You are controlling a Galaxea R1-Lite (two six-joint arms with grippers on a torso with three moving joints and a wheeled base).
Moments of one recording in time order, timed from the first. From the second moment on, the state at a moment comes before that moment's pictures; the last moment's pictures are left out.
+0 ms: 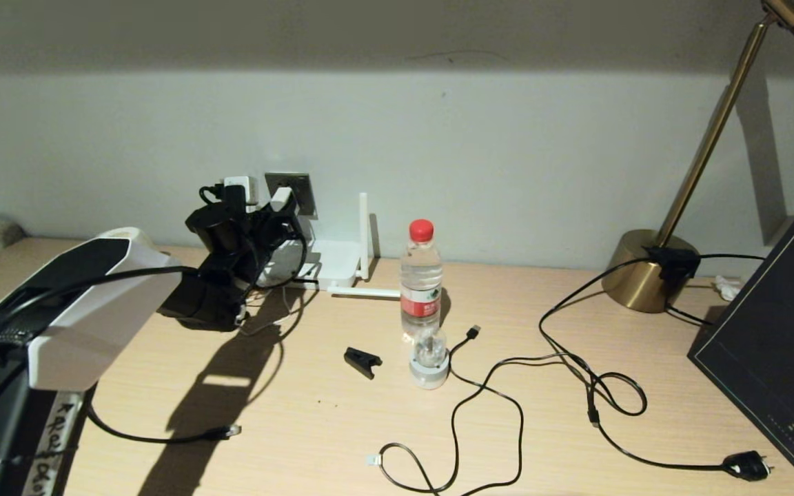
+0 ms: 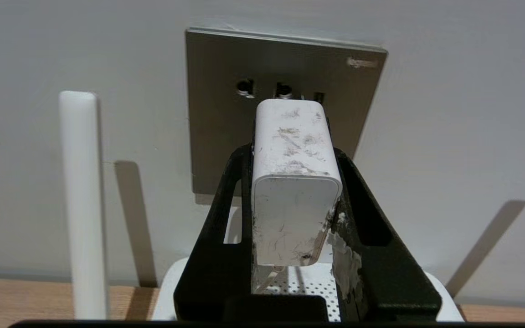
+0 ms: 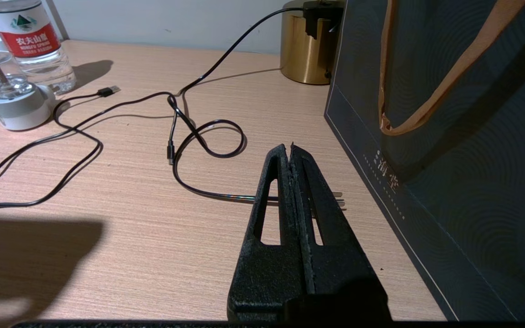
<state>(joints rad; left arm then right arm) -0.15 2.45 -1.58 -1.16 0.01 -0.03 -0.01 0.00 0.00 -0.09 0.01 -0.01</state>
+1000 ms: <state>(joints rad) -0.14 2.45 -1.58 -1.15 0.02 -0.03 -0.01 0.00 0.00 -0.09 0.01 -0.01</state>
